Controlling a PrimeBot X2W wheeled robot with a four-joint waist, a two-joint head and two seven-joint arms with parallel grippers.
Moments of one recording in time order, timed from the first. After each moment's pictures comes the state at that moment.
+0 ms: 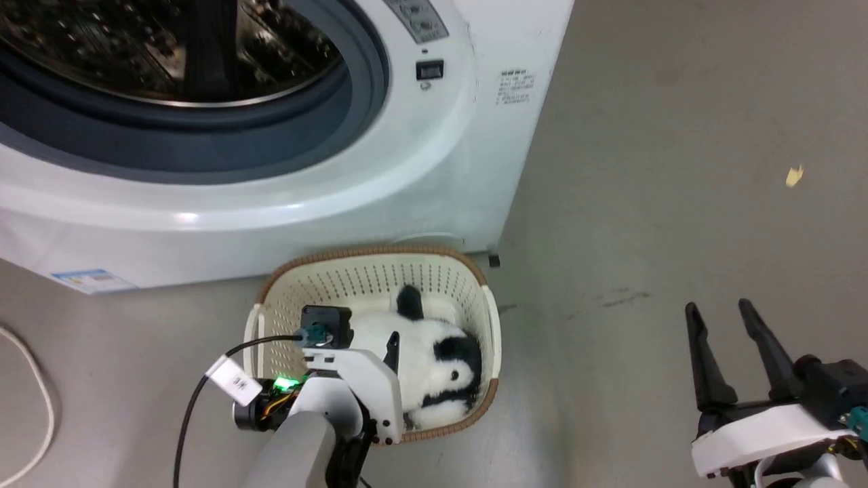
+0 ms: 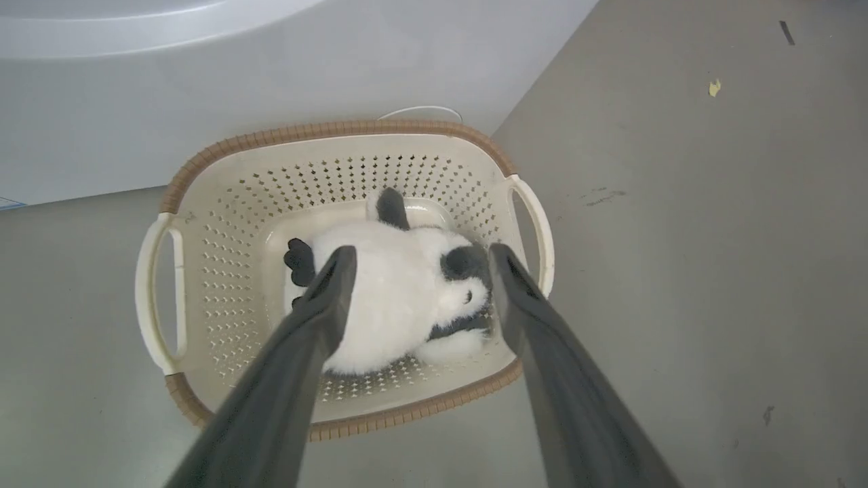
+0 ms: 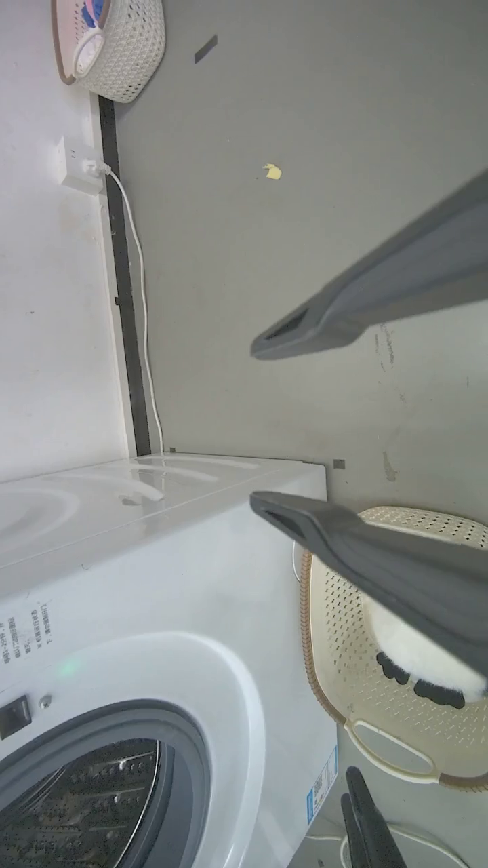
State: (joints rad) left arm -0.37 0.05 -0.33 0.53 -0.34 0.09 0.16; right arm -0.03 -0.05 -0.07 0.02 0.16 0.13 -0.12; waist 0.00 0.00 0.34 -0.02
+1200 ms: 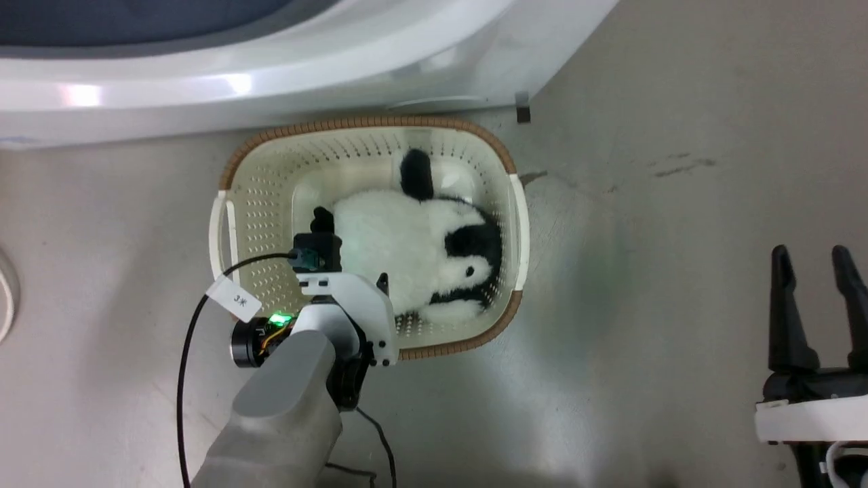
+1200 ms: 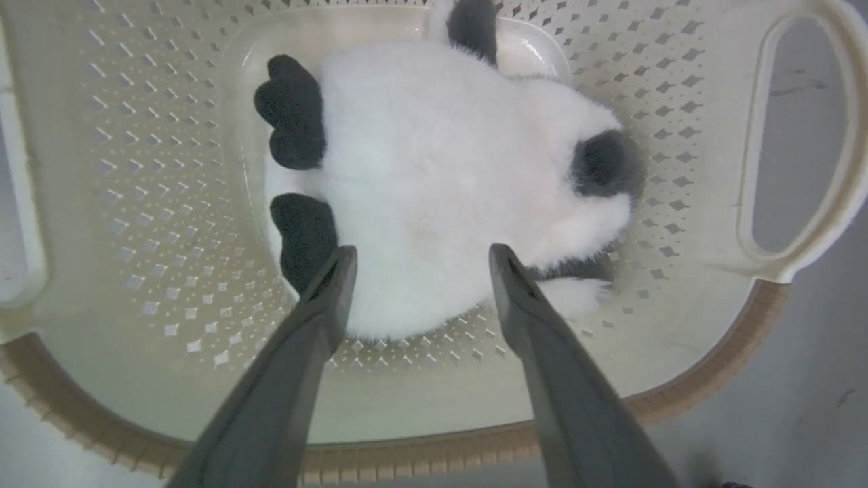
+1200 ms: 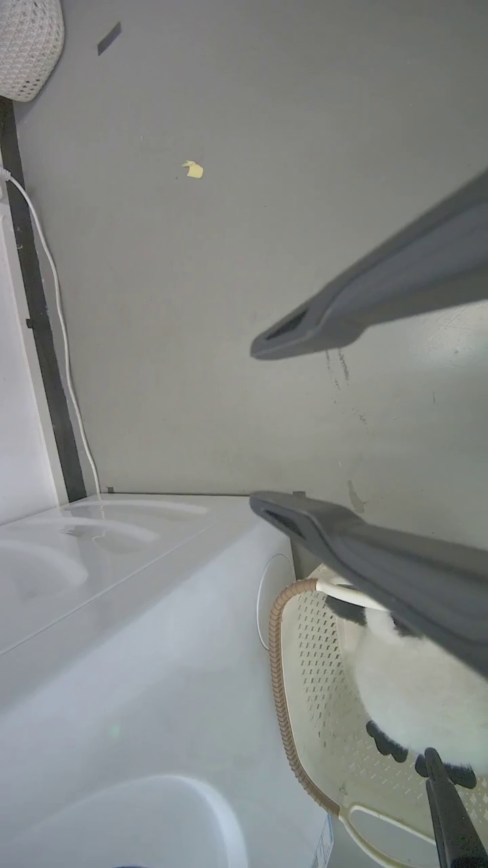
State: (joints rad) left arm -0.72 0.05 -0.50 0.95 -0.60 0.15 0.07; right arm -0.05 -0.05 -0.17 -0.17 0.23 0.13 -0.14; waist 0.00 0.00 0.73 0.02
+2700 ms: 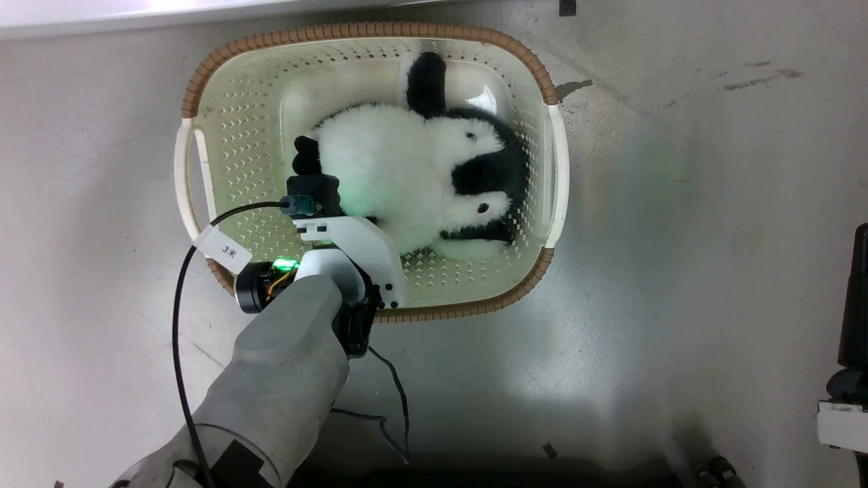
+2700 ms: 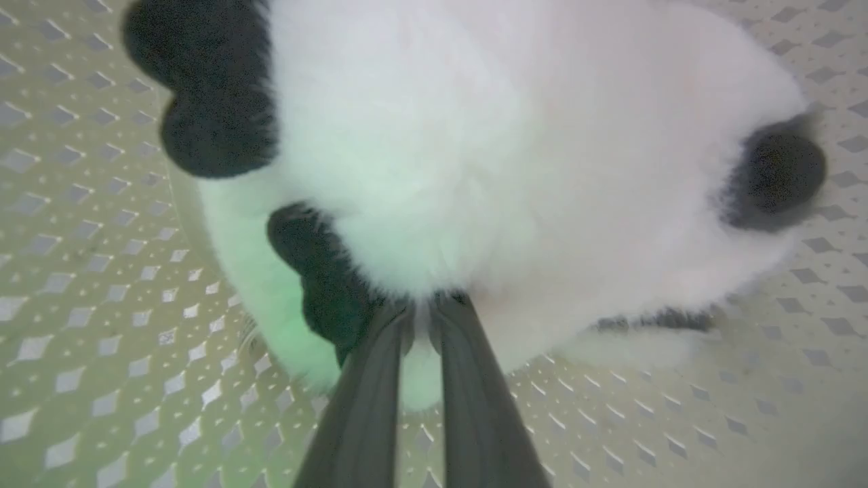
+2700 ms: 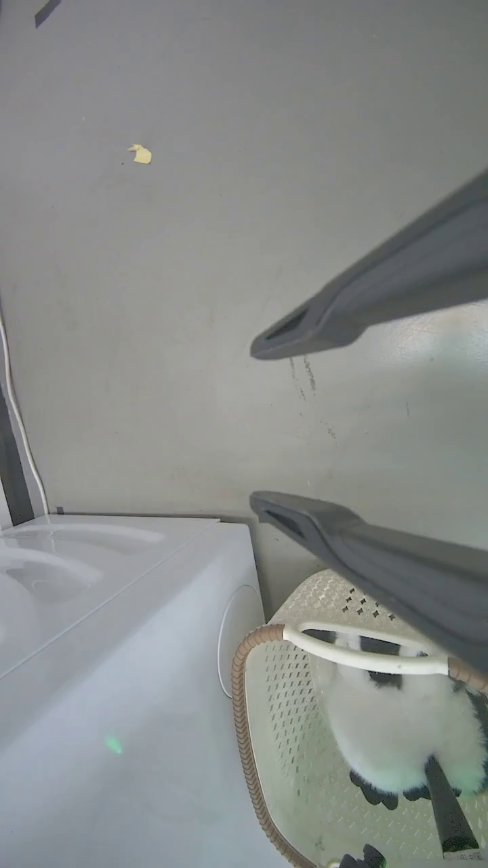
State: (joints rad) left arm -0.95 0.05 -0.81 1.14 -0.99 0.15 -0.12; right arm -0.02 -0.05 -0.26 -0.35 0.29 0.13 -0.13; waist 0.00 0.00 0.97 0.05
